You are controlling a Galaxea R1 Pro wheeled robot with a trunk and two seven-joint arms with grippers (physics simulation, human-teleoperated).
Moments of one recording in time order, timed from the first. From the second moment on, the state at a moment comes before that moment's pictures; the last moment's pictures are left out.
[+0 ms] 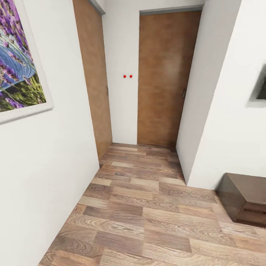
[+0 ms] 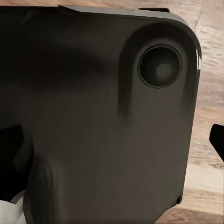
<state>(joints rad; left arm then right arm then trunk) -0.01 -0.05 0.00 -0.03 0.00 -0.10 -0.03 0.00 0.04 0.00 -0.07 0.00 -0.04 0.01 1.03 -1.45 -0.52</state>
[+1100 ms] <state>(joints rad) -0.01 -0.05 0.00 -0.03 0.00 -0.10 -0.03 0.00 0.04 0.00 -0.07 0.00 -0.04 0.01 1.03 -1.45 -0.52</state>
